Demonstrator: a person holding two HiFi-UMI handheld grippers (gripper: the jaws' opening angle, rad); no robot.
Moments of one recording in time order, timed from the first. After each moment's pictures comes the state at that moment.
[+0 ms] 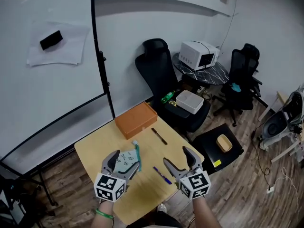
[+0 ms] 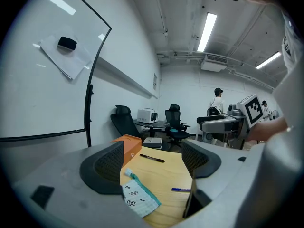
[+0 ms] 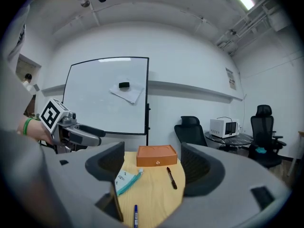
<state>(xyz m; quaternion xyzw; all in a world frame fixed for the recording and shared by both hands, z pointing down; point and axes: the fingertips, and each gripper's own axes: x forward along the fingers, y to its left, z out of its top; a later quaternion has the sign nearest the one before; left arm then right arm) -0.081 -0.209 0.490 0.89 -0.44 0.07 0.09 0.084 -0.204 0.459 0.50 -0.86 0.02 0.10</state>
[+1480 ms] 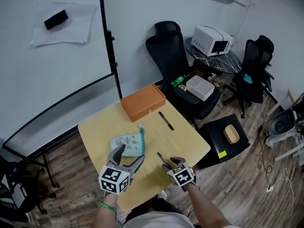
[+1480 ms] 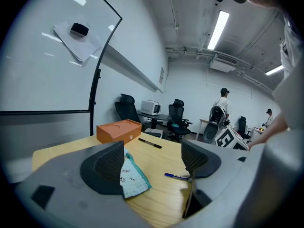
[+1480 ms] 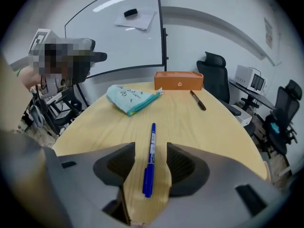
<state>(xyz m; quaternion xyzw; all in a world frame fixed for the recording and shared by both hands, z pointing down) -0.077 -0.186 0.546 0.87 -0.46 0.08 0.15 0.074 -0.163 0.697 0.36 -0.82 0.19 0.40</state>
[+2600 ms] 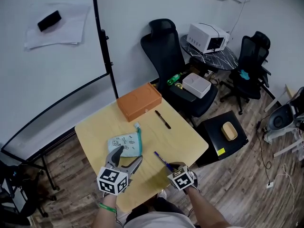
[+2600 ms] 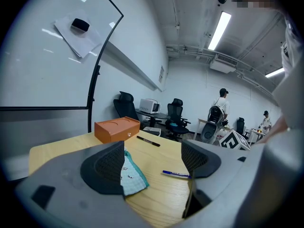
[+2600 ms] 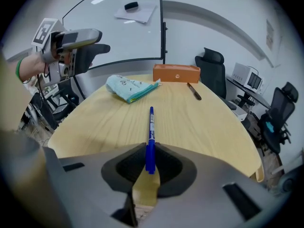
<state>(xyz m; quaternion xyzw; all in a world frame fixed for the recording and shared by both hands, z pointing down) -0.073 -0.184 0.556 0.88 -0.45 0.08 0.17 0.095 -0.139 0.717 0.37 -0.80 0.19 0.43</state>
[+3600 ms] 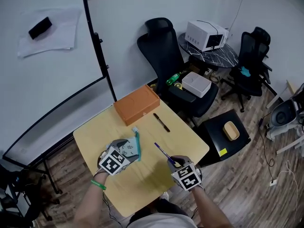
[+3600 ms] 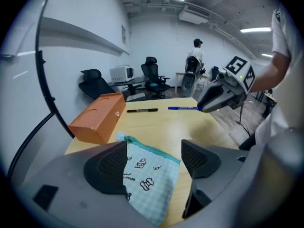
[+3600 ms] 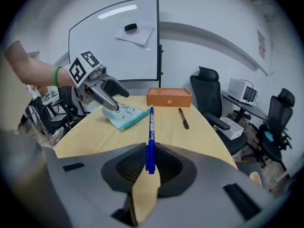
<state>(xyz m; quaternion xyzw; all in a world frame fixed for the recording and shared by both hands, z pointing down) -0.062 -0.242 0.642 0.89 -0.27 0.36 0.09 0.094 -0.186 0.640 0.39 -0.84 0.14 0.35</state>
